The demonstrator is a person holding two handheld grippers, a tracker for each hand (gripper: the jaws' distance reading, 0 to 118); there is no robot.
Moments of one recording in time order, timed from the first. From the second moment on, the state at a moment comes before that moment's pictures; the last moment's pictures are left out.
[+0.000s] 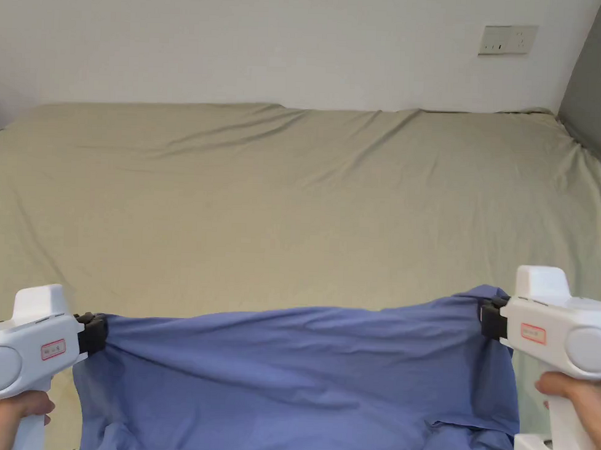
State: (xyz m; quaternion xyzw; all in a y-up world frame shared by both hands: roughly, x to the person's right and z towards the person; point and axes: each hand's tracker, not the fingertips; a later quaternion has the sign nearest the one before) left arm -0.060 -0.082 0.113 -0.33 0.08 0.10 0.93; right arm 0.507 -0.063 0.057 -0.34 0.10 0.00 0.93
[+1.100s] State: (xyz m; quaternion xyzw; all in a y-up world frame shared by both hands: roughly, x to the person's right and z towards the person) left arm -0.028 -0.121 0.271 -0.32 0.08 0.13 0.93; right arm 0.501 -0.109 0.256 -0.33 0.03 -0.04 0.94
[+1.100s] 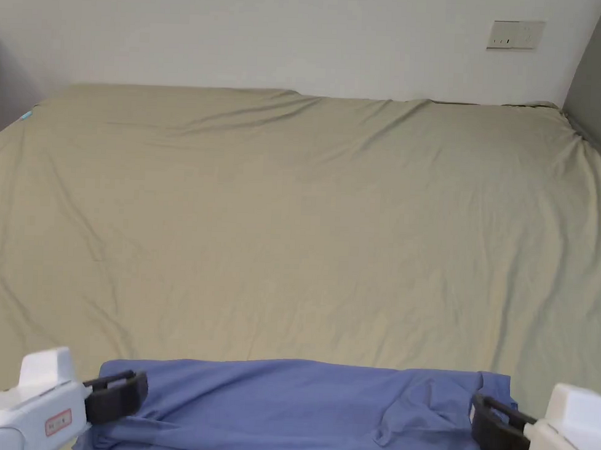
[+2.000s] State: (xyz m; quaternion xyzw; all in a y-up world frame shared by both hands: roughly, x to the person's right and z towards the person) left arm 0.079 -0.014 0.258 -0.02 0.07 -0.05 1.00; right arm 0.425 -0.002 0.242 -0.04 -0.01 0.07 1.00
